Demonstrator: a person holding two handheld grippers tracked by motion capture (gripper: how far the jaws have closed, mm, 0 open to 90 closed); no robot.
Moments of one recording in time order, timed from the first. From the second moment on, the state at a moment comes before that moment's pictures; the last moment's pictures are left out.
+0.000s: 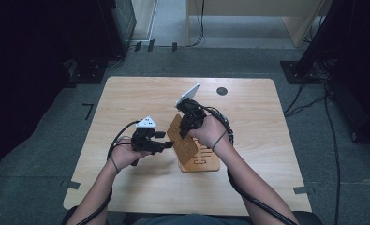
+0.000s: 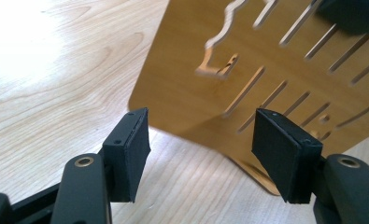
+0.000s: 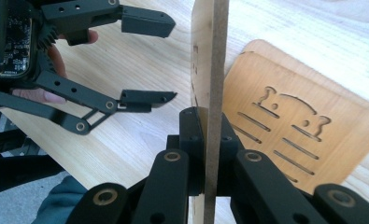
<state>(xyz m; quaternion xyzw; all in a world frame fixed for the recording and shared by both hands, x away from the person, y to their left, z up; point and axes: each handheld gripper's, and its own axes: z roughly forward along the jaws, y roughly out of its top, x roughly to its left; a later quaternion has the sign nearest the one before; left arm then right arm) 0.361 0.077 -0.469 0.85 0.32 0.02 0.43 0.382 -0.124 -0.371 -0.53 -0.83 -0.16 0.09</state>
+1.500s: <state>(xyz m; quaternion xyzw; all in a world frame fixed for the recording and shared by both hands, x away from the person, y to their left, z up) 0.373 0.055 -0.479 0.86 0.32 0.03 0.40 0.385 -0.188 -0.367 -0.57 -0.80 -0.16 0.07</state>
